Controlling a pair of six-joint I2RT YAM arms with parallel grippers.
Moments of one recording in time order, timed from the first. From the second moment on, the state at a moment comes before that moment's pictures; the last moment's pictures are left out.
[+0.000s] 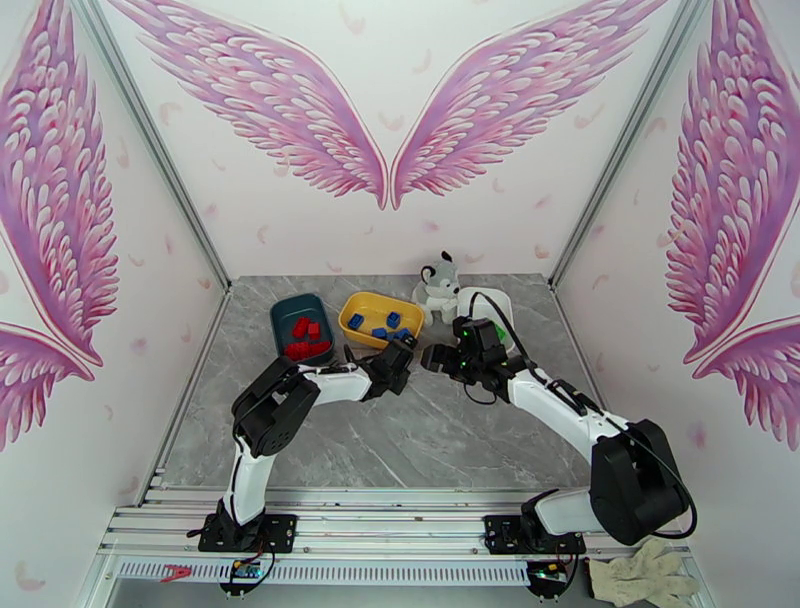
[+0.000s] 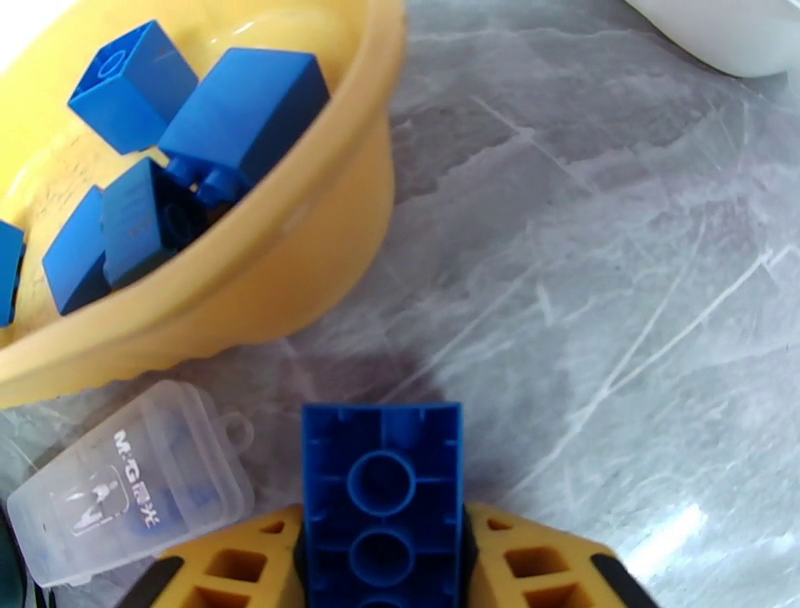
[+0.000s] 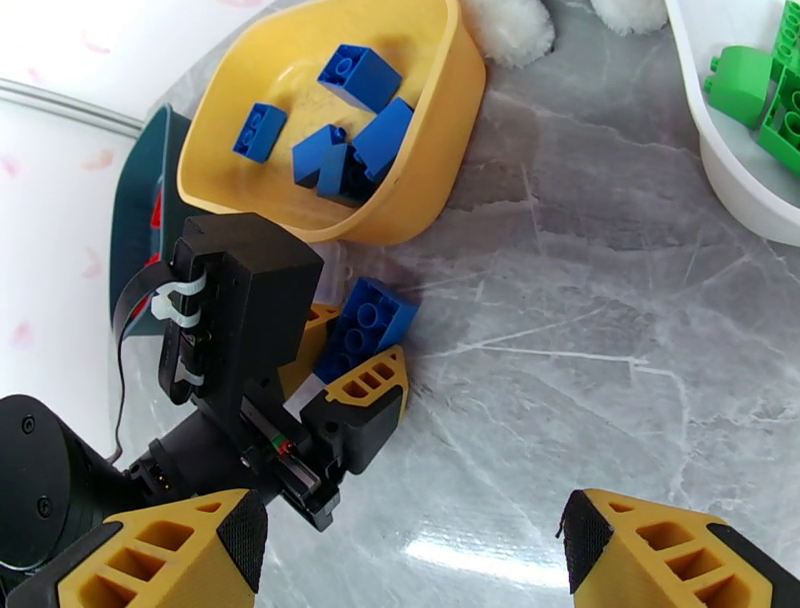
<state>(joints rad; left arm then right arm) -0.79 2.08 1.26 -0.07 -0.29 -0.09 0.37 1.41 0.91 -0.29 -0.24 0.61</state>
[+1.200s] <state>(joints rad) -0.57 2.00 1.58 -0.23 -0.32 -0.15 0.35 1.29 0.86 -0.29 -0.25 0.63</state>
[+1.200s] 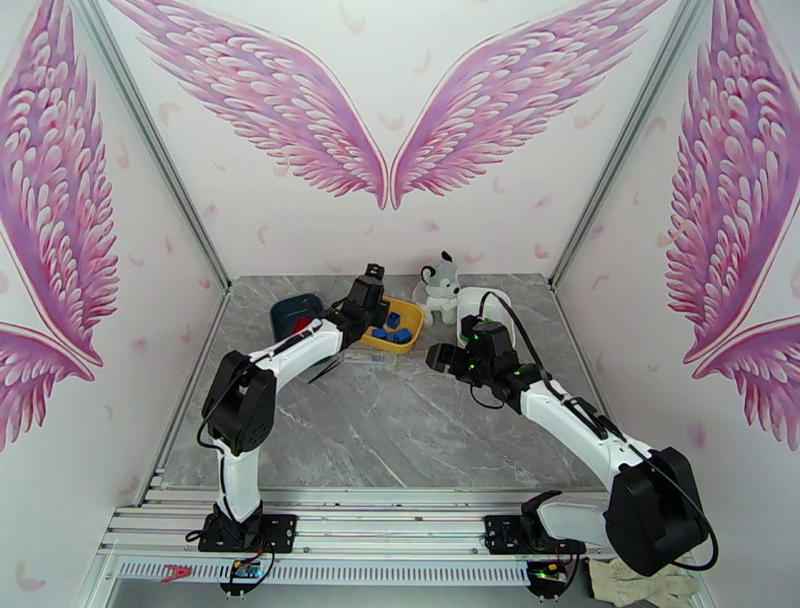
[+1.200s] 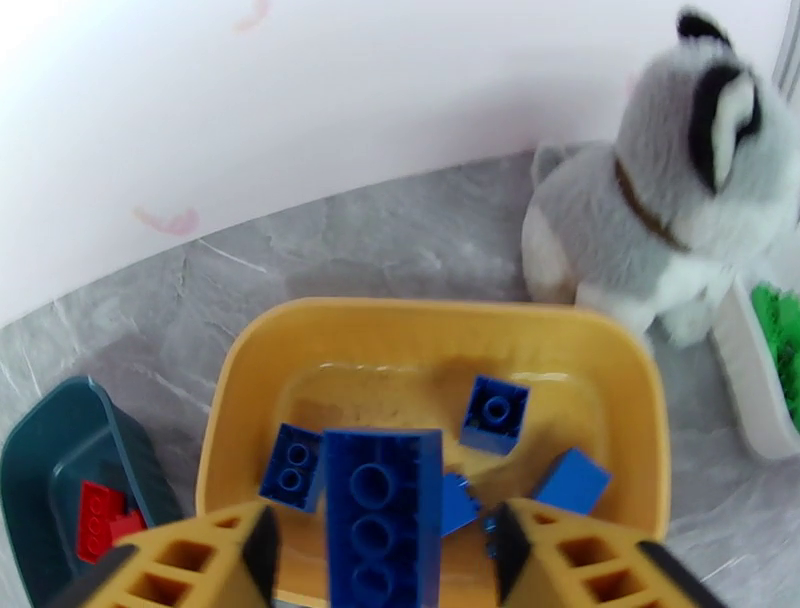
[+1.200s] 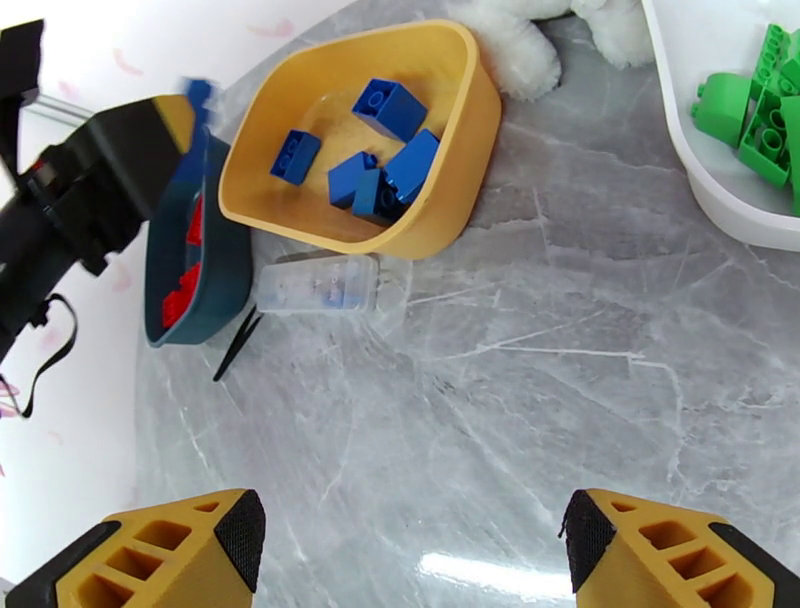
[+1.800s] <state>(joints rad) -0.68 1.34 1.01 0.07 -0.35 -0.18 0.36 1.19 0.84 -0.27 -0.14 0.55</state>
